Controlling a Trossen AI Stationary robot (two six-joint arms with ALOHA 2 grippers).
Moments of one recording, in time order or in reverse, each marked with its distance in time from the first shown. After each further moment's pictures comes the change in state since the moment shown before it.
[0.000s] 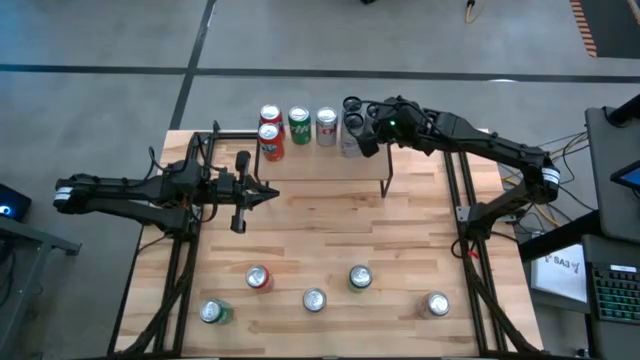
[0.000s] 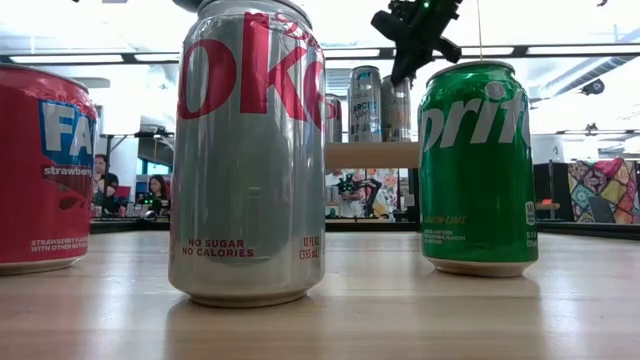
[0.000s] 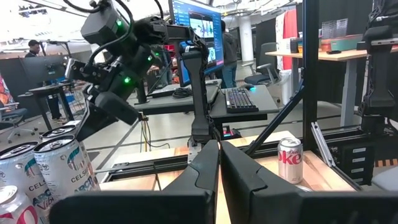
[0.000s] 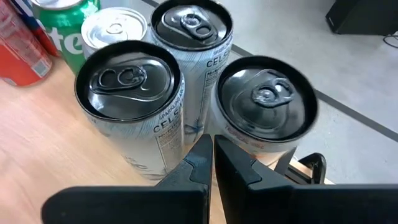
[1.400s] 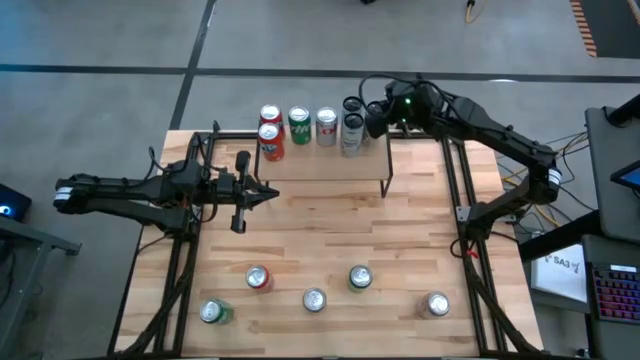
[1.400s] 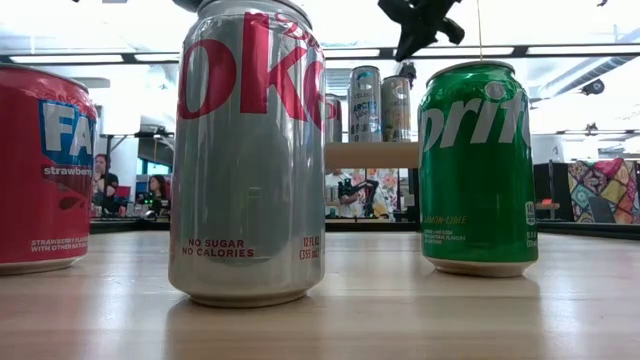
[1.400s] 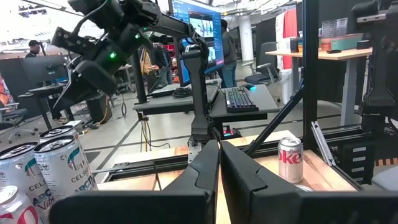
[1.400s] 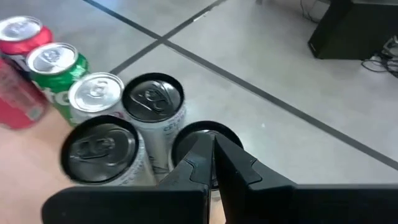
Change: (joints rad) left arm 0.000 0.000 0.000 -0.002 0.000 0.003; right arm -0.077 -0.005 0.143 -0.033 -0.002 -0.100
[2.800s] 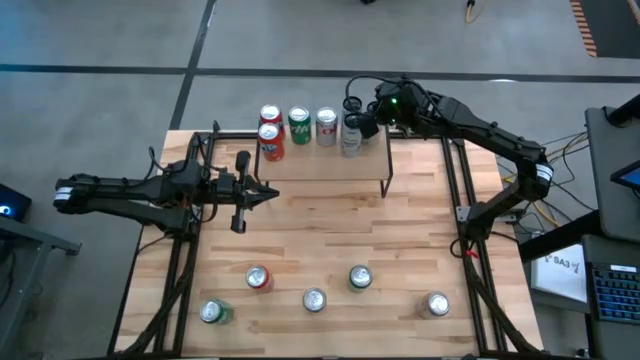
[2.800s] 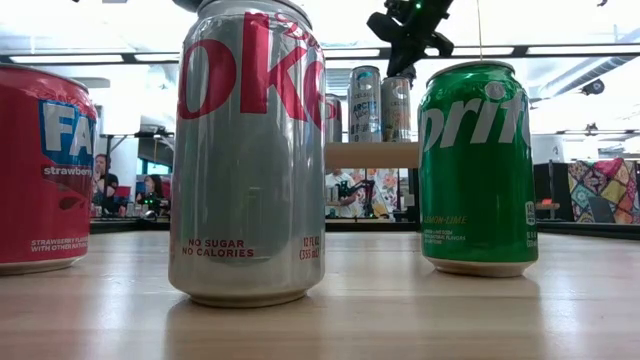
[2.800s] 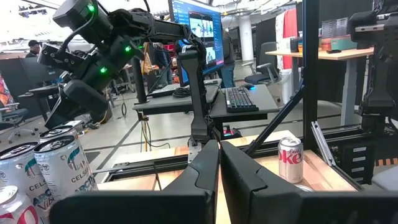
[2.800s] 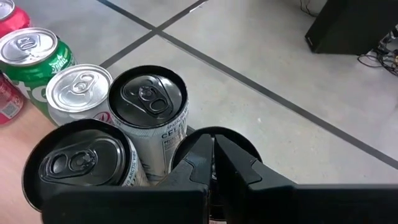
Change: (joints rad) left arm 0.000 0.000 0.000 0.000 0.000 0.000; right arm -0.019 0.070 -0.010 0.044 0.000 -0.011
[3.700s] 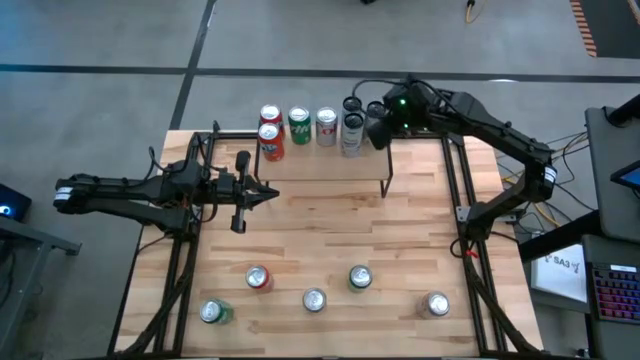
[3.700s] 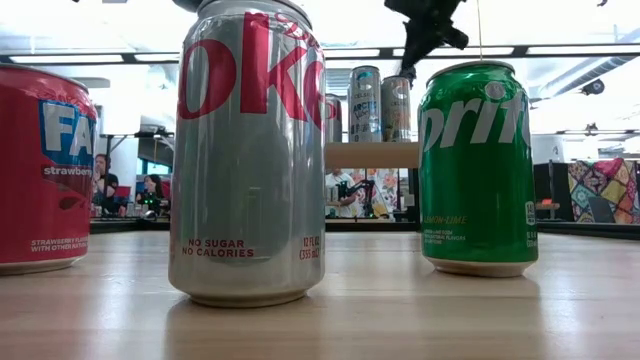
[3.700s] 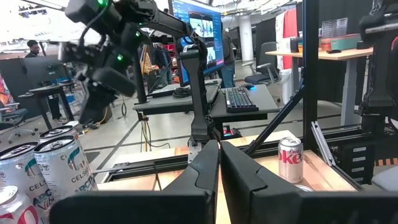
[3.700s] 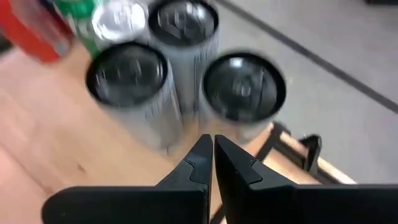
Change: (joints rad) left arm 0.000 0.000 0.000 0.000 0.000 0.000; right arm 0.013 -0.028 0.092 -0.288 -0.188 0.067
